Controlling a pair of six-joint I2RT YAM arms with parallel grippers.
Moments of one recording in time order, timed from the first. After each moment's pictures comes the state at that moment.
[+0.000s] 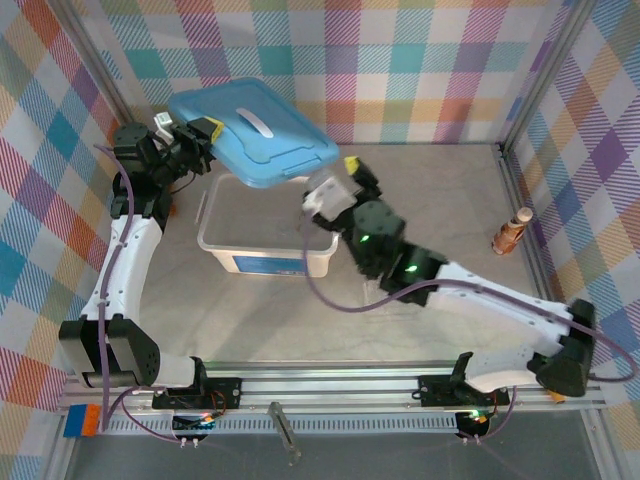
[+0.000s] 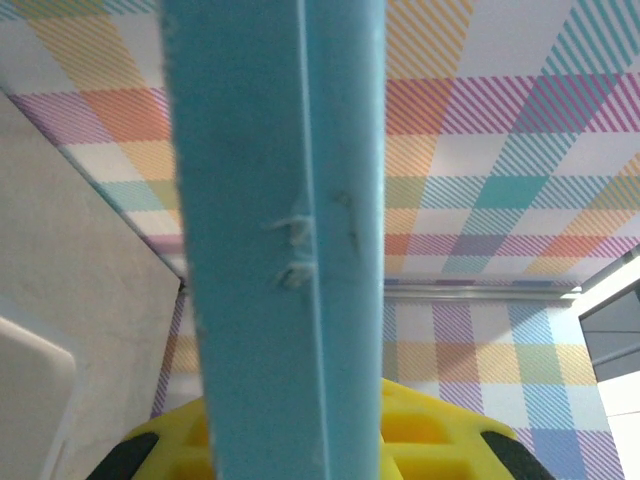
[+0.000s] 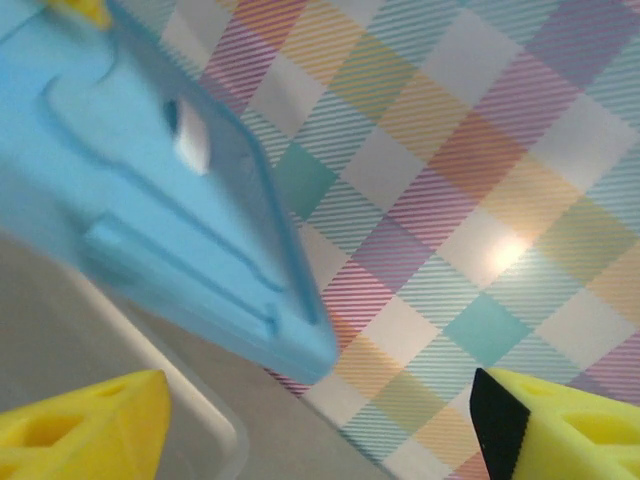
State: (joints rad) left arm 0.05 1.38 1.35 -0.01 0.65 -1.48; right arm 1.03 1.27 1.28 -0.01 0.68 -0.50
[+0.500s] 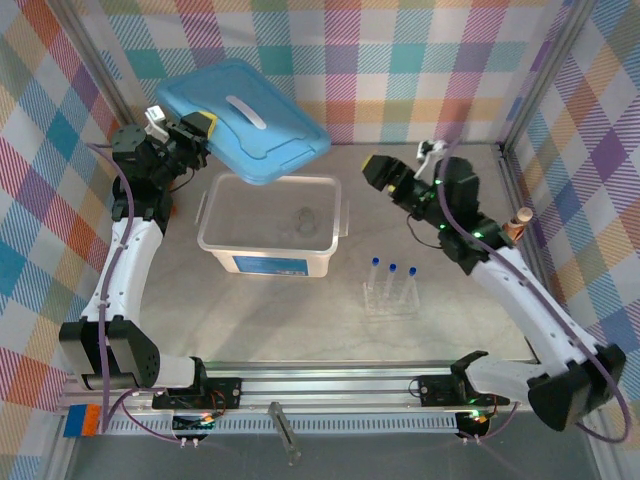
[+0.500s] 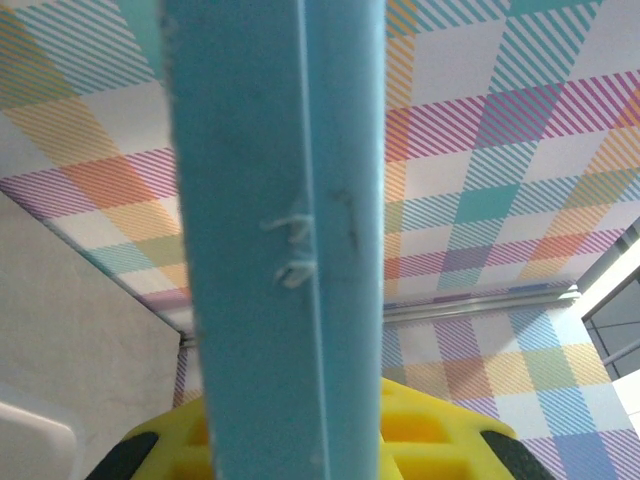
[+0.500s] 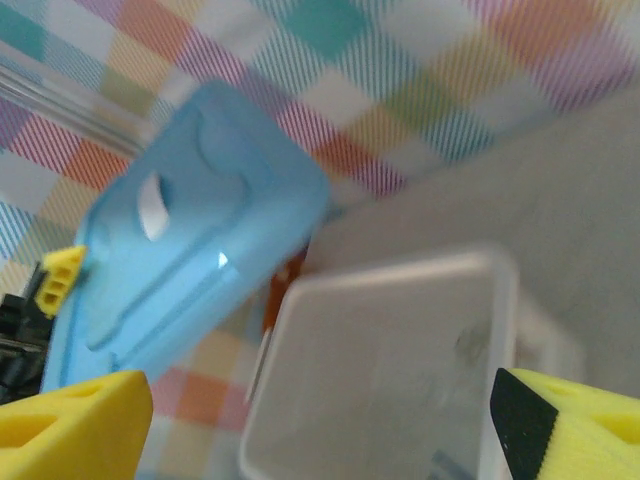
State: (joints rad) left arm 0.05 1.36 1.31 0.10 0.57 -1.41; right arm 0.48 1.19 1.15 -0.19 -0.23 0.94
